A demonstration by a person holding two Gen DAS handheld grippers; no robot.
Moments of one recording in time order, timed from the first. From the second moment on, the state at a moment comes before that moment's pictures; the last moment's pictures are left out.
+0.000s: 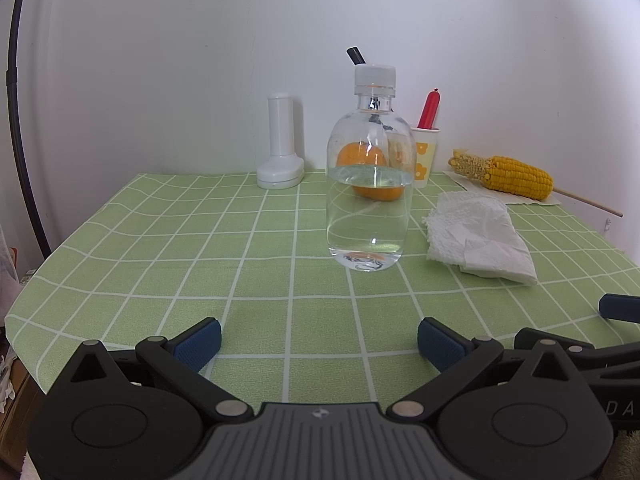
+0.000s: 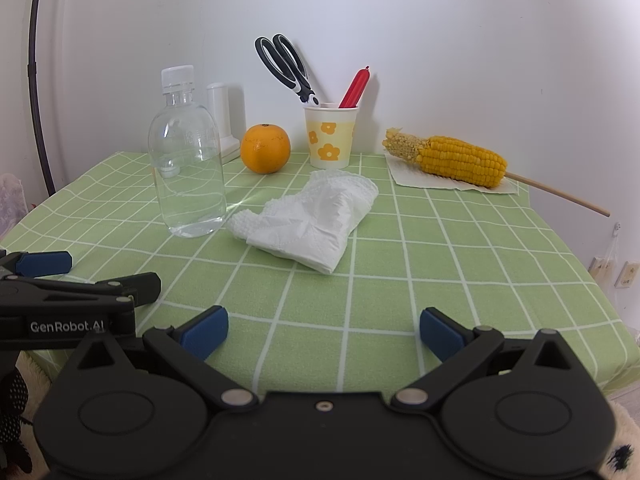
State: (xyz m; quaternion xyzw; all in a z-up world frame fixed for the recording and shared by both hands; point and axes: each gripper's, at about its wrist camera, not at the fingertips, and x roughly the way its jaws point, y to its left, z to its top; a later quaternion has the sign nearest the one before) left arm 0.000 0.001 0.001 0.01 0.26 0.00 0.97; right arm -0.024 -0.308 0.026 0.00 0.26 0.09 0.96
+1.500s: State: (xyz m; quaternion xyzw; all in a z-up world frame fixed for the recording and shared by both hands) left arm 0.002 0.002 0.002 0.01 0.26 0.00 0.97; right arm -0.023 -0.308 0.026 0.00 0.26 0.09 0.96
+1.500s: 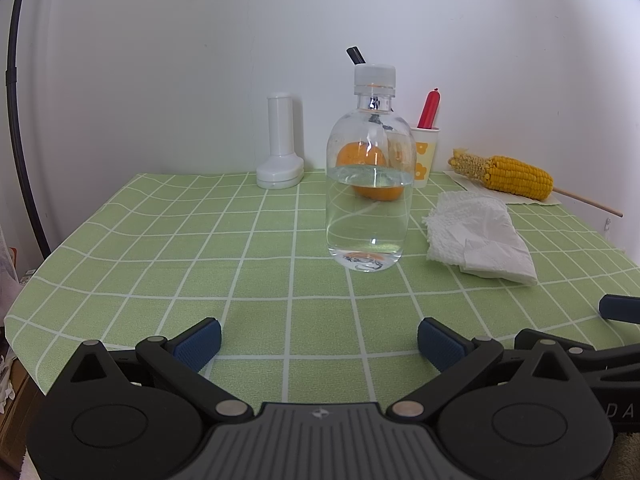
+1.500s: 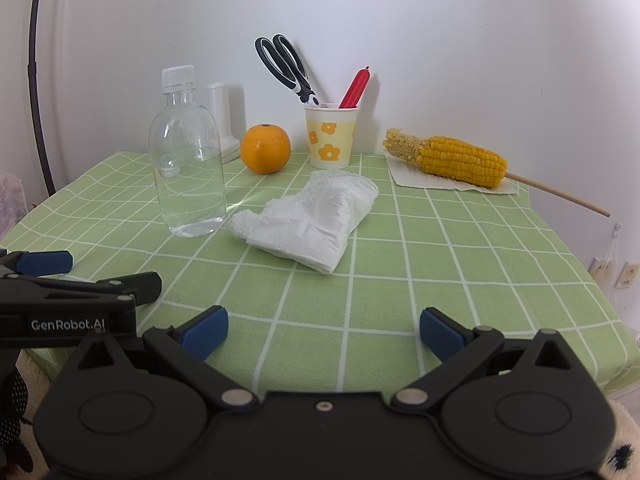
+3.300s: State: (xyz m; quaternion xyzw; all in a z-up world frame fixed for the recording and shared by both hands) left arm 0.080 0.006 0.032 -0.07 0.21 -0.11 0.97; right arm 0.089 -0.357 0.071 0.23 0.29 0.22 0.90
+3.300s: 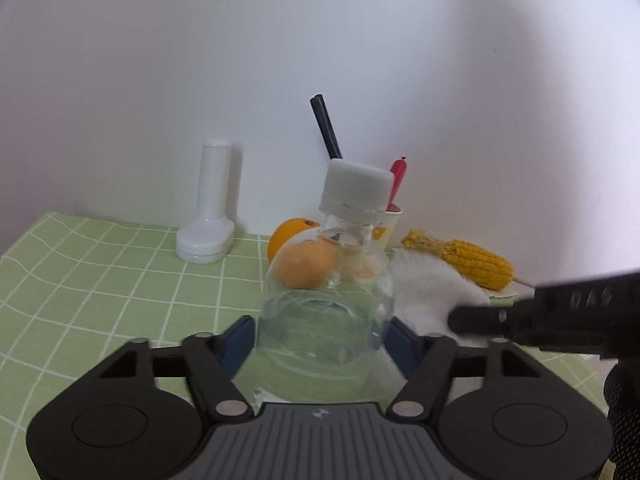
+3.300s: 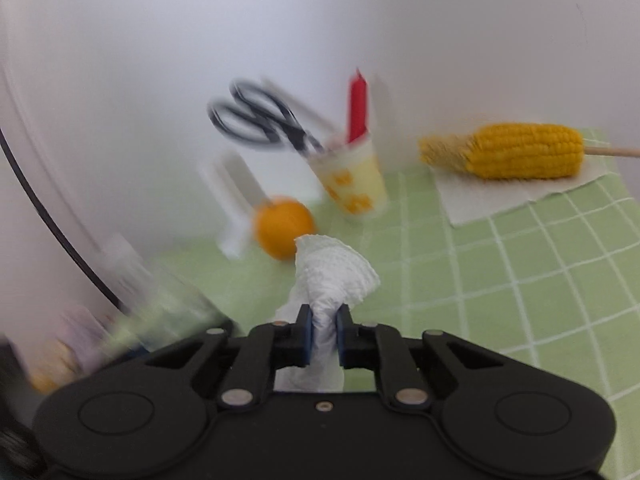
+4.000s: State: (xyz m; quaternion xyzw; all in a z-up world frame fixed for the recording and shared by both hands) left arm 0.005 -0.005 0.035 -0.06 0.21 -0.10 0.97; right arm 0.006 -0.320 0.117 0.21 0.30 0.36 0.86
